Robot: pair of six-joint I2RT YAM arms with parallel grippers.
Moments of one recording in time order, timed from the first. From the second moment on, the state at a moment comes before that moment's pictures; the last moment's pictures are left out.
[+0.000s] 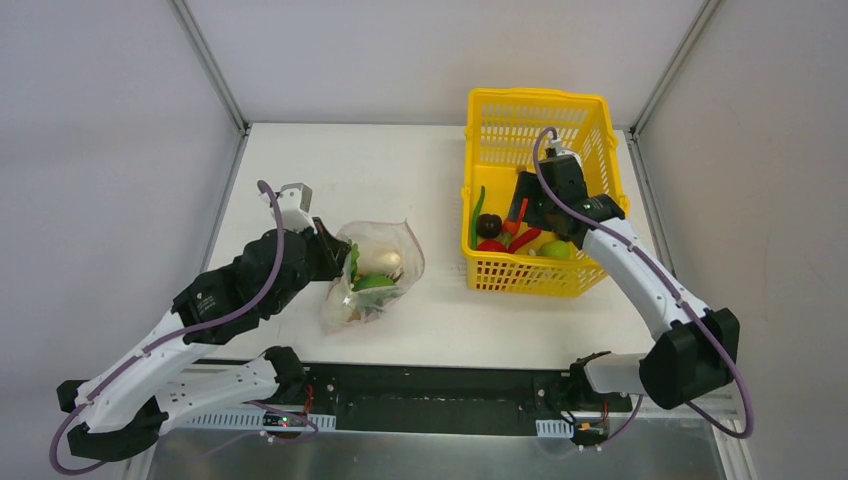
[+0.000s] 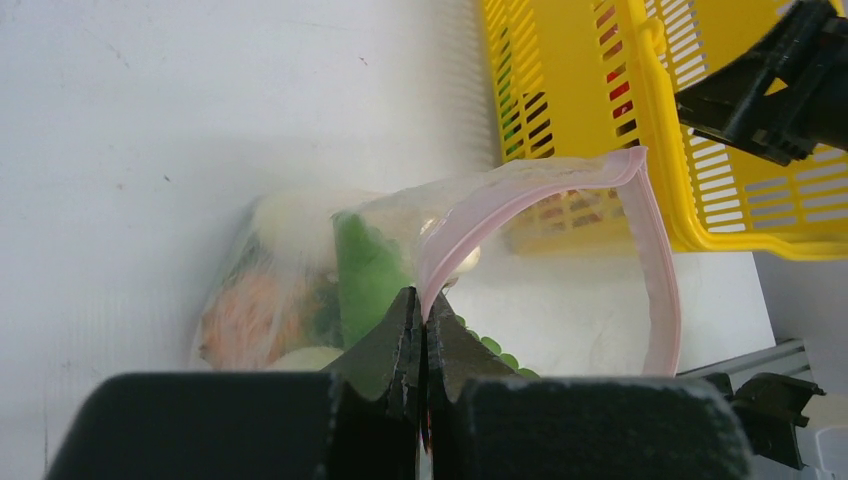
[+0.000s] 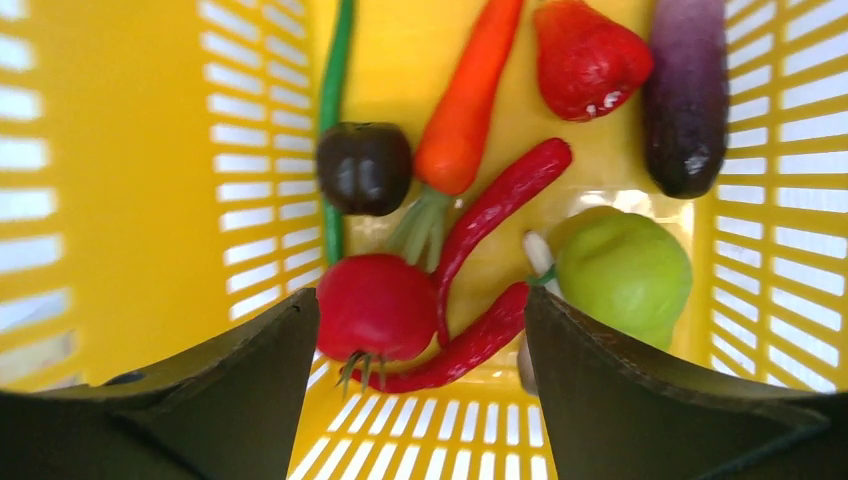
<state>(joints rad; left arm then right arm) -0.95 0.72 1.10 -0.84 -0.57 -0.69 0.41 1.29 1.15 -0.65 0.18 0.49</state>
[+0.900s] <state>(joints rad) -0.95 0.70 1.08 -0.83 -0.54 -0.71 0.32 1.53 1.17 -0.70 -0.32 0.38</state>
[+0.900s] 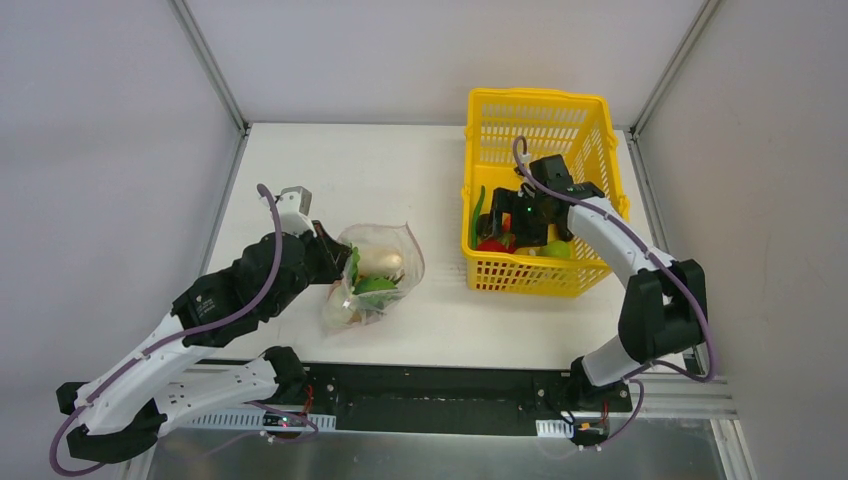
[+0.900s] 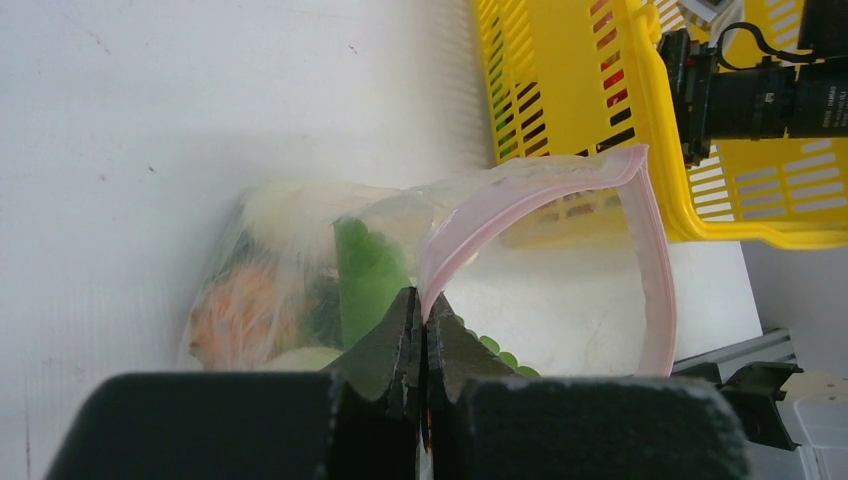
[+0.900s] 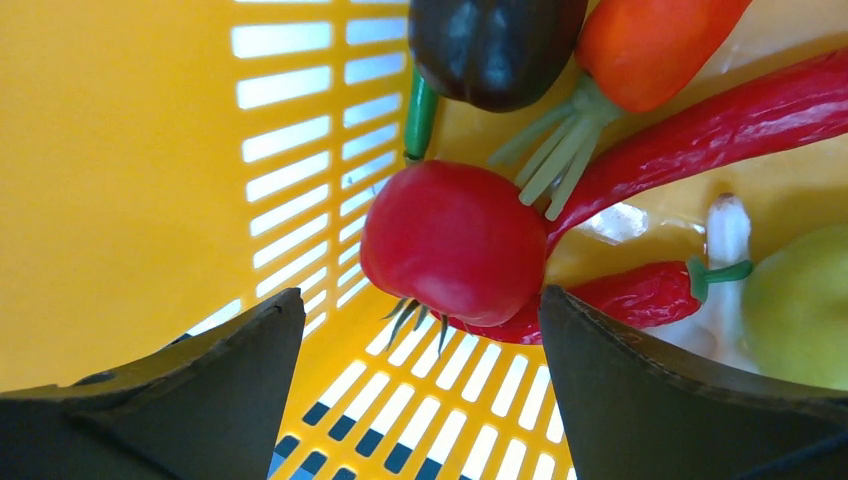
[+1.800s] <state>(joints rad) -0.95 0.71 1.07 -0.83 -0.53 -0.71 0.33 1.68 1.17 -0.70 -0.36 0.36</state>
